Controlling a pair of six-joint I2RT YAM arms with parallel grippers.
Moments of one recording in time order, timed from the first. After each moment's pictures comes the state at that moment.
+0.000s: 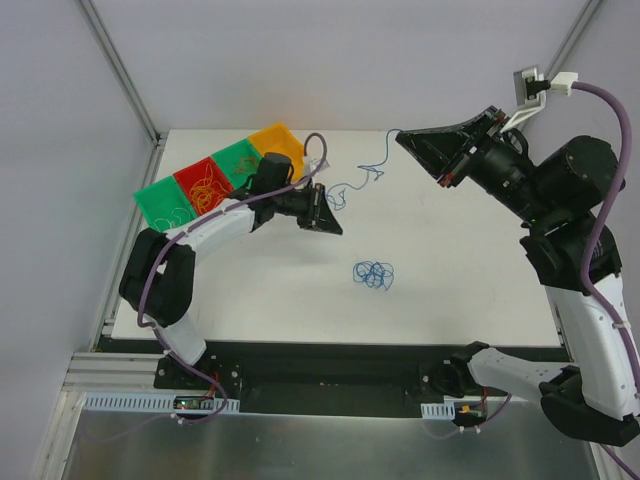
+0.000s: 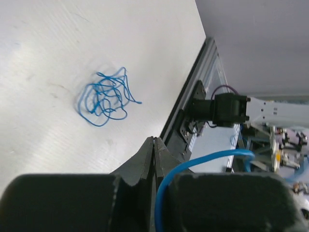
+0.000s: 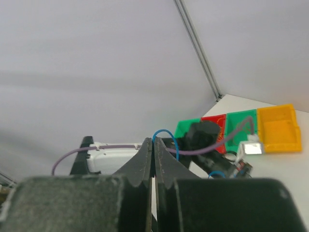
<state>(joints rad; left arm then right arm) -0.53 1.71 1.20 -0.10 0.92 -0.61 0.55 1.08 1.73 -0.39 -0.35 0.62</state>
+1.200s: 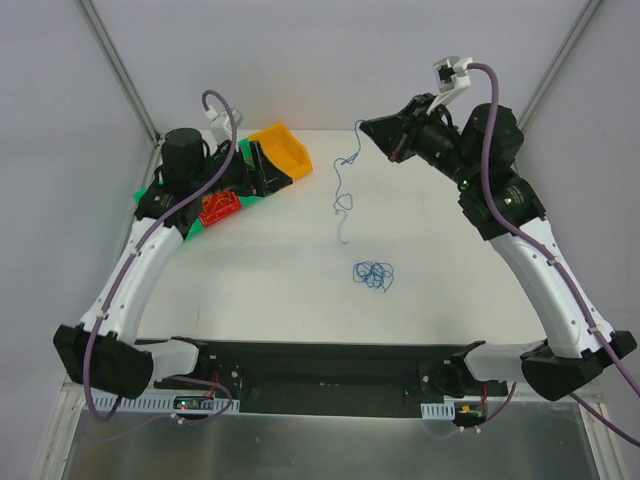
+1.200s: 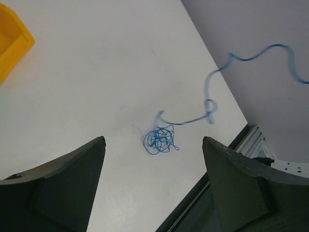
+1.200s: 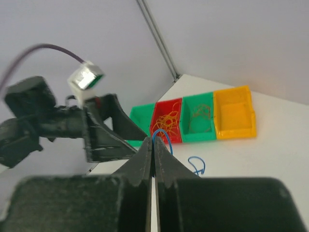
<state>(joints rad) -0.24 1.28 1.28 -0.39 0.60 -0.45 0.55 1.29 1.69 -0.31 -0.28 0.41</state>
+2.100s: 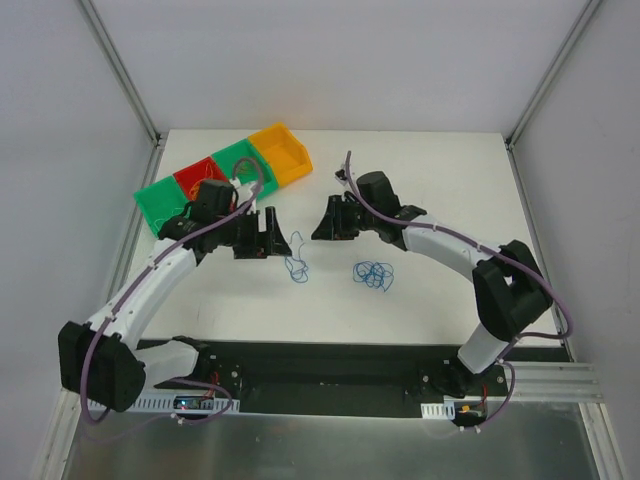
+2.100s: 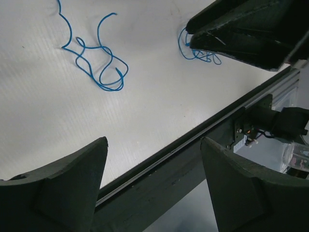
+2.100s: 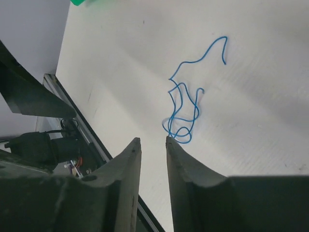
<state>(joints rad) -0.31 1.13 0.97 -0.69 0.51 -0.46 0.65 1.67 1.13 -0.07 -0.48 0.59</state>
